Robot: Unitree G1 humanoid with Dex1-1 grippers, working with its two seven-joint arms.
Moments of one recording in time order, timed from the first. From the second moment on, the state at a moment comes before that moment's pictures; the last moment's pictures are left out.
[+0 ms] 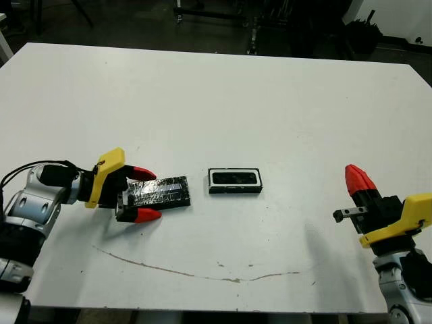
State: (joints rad) left arm -0.46 0.70 -0.17 0.44 -0.21 0.16 -1.35; right arm 0.25 -0.25 -0.21 -0.43 0.27 0.12 0.28
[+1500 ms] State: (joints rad) left arm -0.53 0.61 -0.09 0.48 -0.31 0.25 -1.33; right arm 0.24 -0.26 -0.21 -0.42 0.25 0.12 0.27
